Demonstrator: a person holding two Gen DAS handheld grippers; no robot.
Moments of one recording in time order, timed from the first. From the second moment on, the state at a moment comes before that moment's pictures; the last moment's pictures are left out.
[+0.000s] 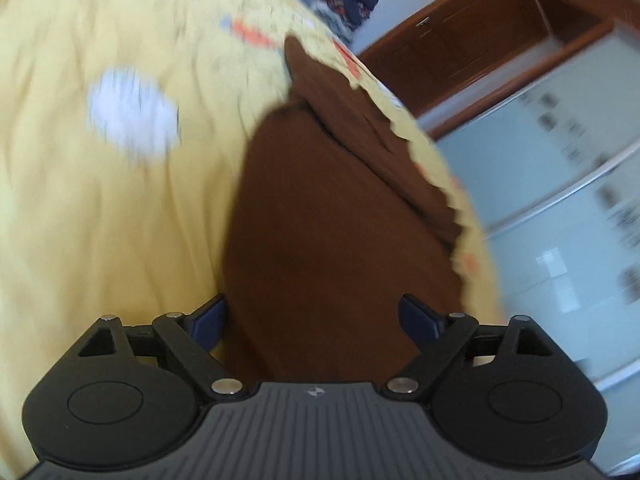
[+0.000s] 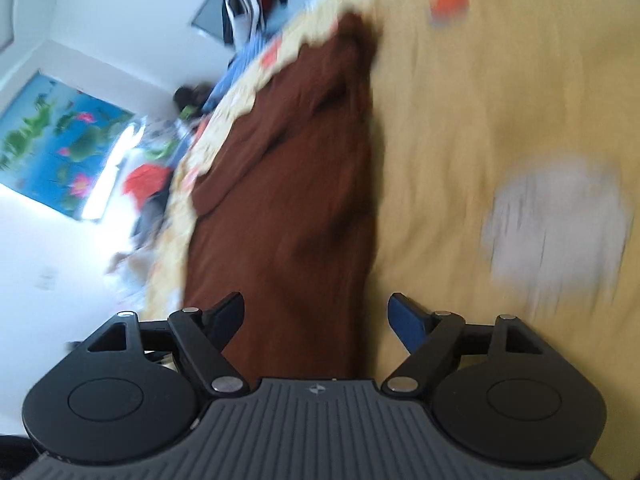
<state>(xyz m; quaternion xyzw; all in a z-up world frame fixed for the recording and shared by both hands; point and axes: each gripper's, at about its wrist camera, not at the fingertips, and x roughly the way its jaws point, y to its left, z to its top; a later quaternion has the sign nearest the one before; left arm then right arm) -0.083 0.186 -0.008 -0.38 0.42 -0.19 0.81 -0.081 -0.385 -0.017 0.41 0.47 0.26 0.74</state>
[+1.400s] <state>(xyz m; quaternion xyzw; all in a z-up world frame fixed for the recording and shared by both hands) -0.103 0.156 0.031 -0.26 0.46 -0.26 0.81 -0.137 -0.390 0.000 0.40 0.49 0.25 0.74</state>
